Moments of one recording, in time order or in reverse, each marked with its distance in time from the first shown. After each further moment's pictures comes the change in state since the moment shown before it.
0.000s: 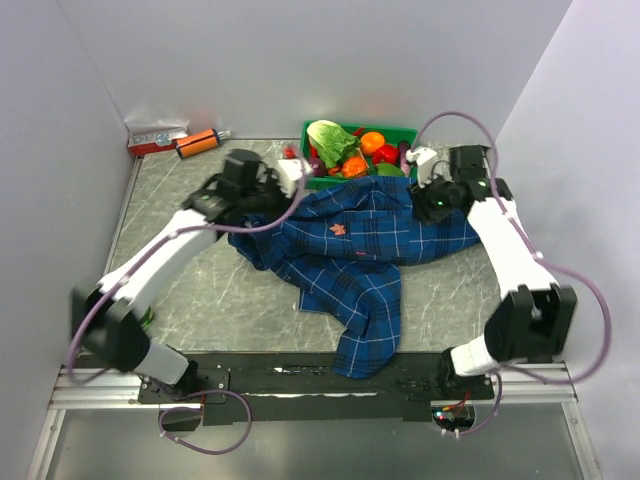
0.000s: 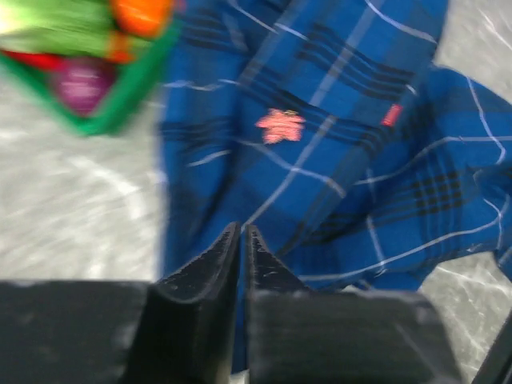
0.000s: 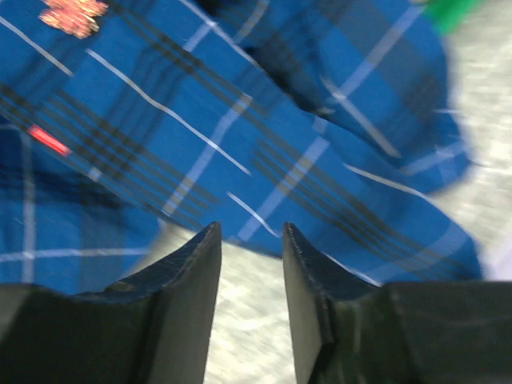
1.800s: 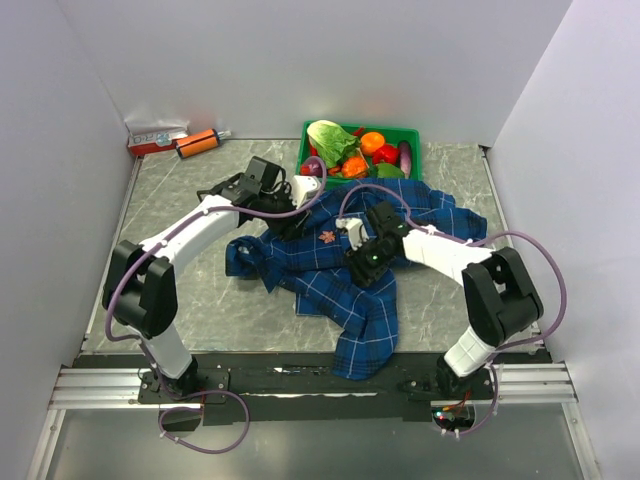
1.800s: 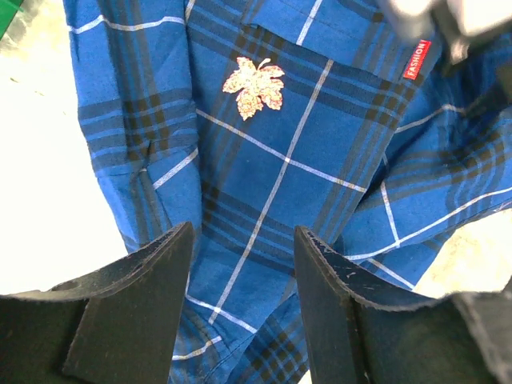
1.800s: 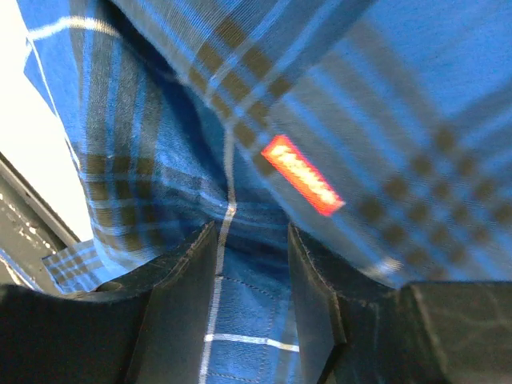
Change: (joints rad) left arm -0.006 0.294 0.069 -0.139 0.070 0.061; right arm 0.427 0.183 -0.350 0.230 -0.109 0.301
